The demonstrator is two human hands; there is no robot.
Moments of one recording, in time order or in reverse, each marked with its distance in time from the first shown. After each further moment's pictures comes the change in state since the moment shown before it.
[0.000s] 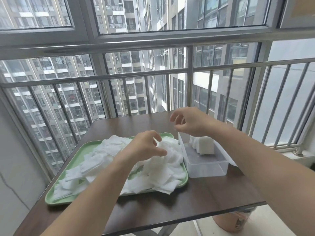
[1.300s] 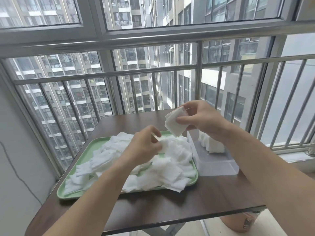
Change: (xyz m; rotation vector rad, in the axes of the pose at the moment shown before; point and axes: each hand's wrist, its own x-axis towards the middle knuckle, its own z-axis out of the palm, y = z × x) left_hand -0.031 -0.010 -0.009 -0.197 0.139 0.025; right_hand -0.009 -0.017 0.010 0.757 0.130 0.154
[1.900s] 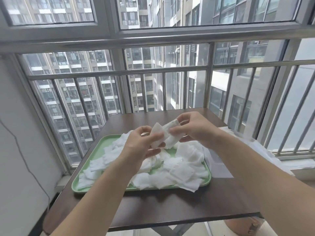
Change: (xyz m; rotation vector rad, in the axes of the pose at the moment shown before) left_hand -0.024 -0.012 -0.027 -0.866 0.073 -0.219; right_hand 0.007 0.001 0.056 0.024 -0.117 0.158
